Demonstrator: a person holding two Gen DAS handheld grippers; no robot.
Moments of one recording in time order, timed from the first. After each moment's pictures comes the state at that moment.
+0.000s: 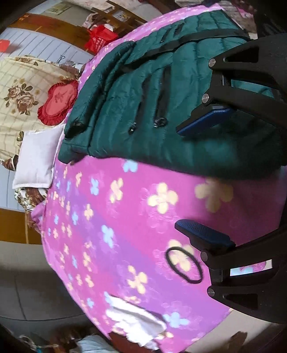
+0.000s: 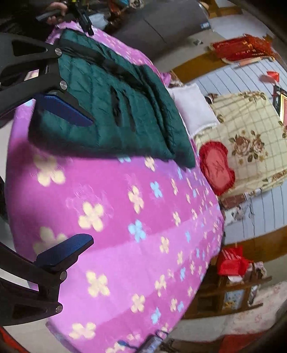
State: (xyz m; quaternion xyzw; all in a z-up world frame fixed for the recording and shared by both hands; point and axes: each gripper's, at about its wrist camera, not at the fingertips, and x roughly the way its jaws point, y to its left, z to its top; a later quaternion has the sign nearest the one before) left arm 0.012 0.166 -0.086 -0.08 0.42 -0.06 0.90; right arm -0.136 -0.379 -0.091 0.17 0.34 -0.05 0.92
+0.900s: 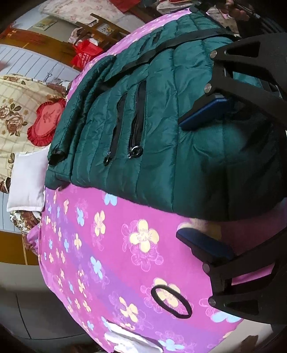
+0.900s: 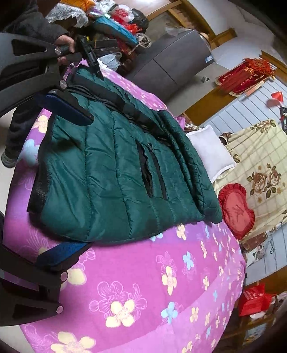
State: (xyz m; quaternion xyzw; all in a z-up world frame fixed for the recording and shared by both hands) left arm 0.006 0.132 -0.104 -0.06 0.43 -0.12 0.89; right arm -0.115 -0.322 -0.119 0.22 0.35 0.11 0.90
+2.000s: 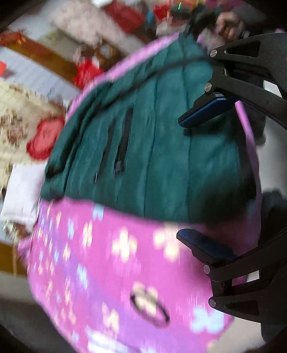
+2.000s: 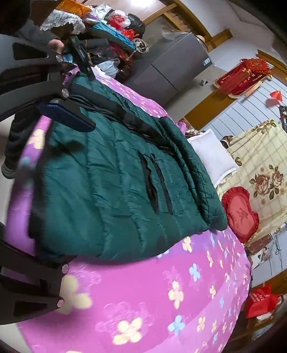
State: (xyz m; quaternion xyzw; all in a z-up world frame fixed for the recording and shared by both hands) left arm -0.021 0.149 -0.101 -0.12 0.44 -0.22 0.86; right arm -0.101 -0.311 -0.122 0.25 0.35 0.13 0.90
